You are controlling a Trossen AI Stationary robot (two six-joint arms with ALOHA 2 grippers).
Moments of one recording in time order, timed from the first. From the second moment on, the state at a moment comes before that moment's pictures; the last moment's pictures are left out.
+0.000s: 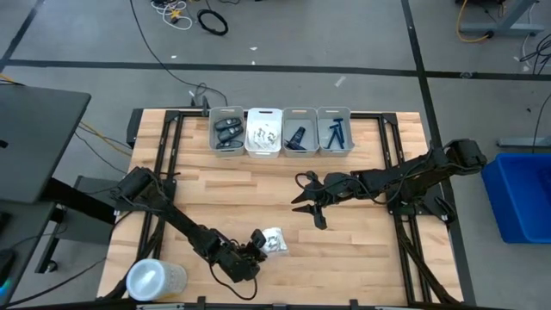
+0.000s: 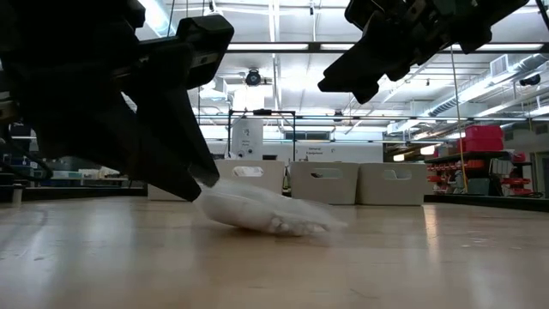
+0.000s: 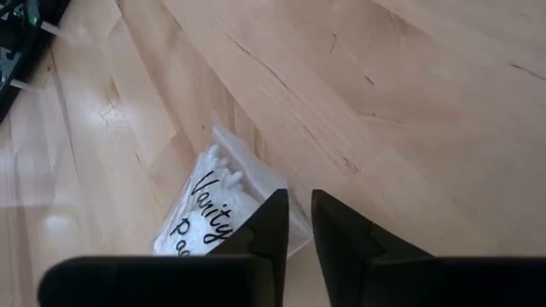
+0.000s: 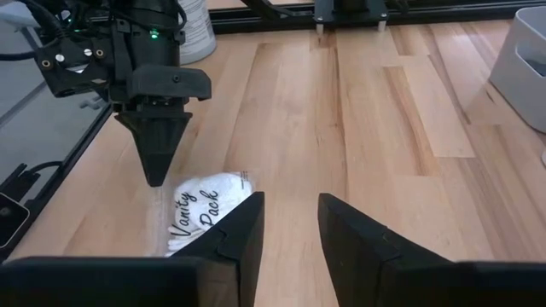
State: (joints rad) left arm -0.66 1.92 1.04 0.05 -0.48 0.33; right arm 0.17 1.42 0.71 0.22 -0.03 0.12
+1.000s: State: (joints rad) left arm -0.66 1.89 1.05 0.03 -0.48 0.42; right arm 0.17 1.42 0.71 0.23 -0.03 0.12
